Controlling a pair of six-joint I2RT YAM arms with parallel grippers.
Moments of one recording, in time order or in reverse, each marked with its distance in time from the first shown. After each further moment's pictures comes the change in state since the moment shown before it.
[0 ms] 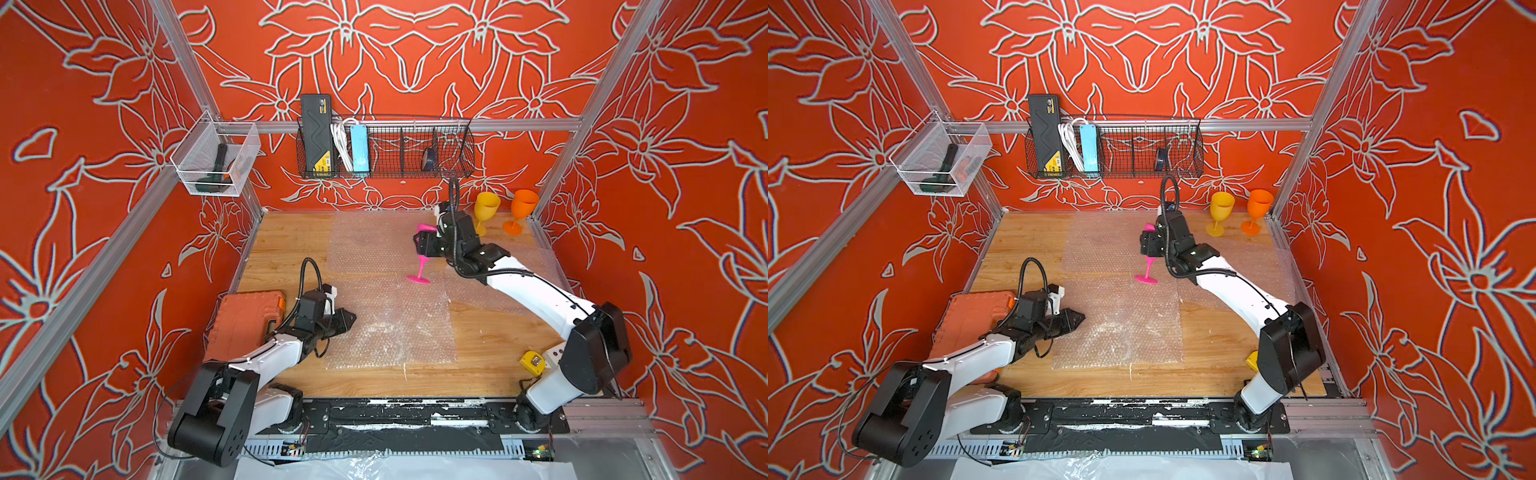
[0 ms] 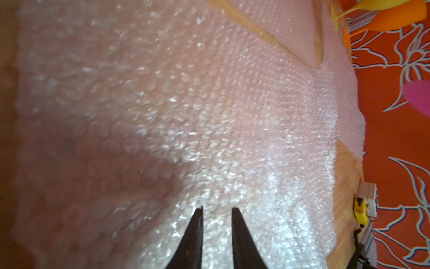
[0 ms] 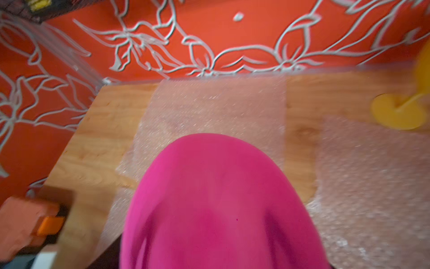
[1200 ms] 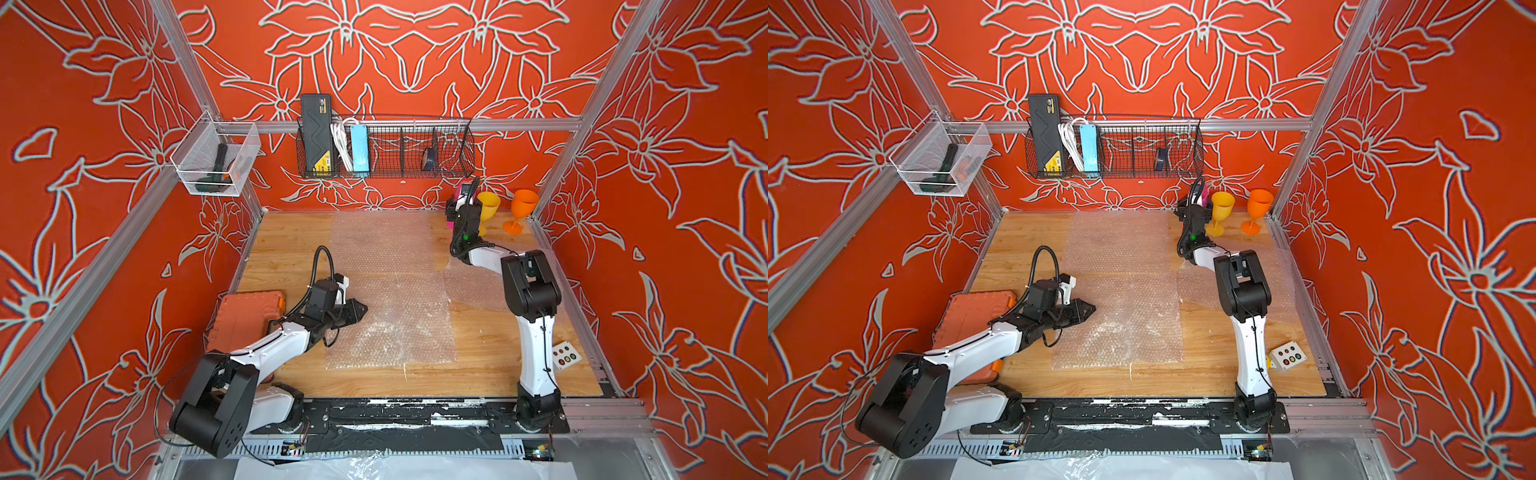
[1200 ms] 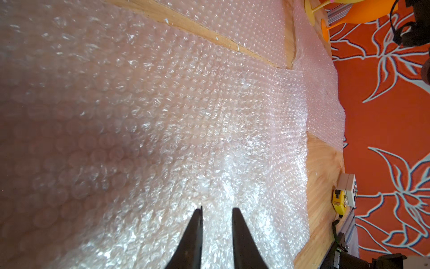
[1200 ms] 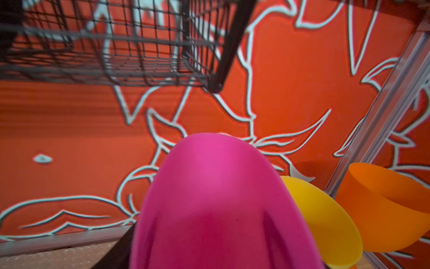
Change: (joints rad) left arm -0.085 0.075 0.127 -0.057 -0.015 -0.036; right arm -0.270 0.663 0.225 0.992 0.323 -0.486
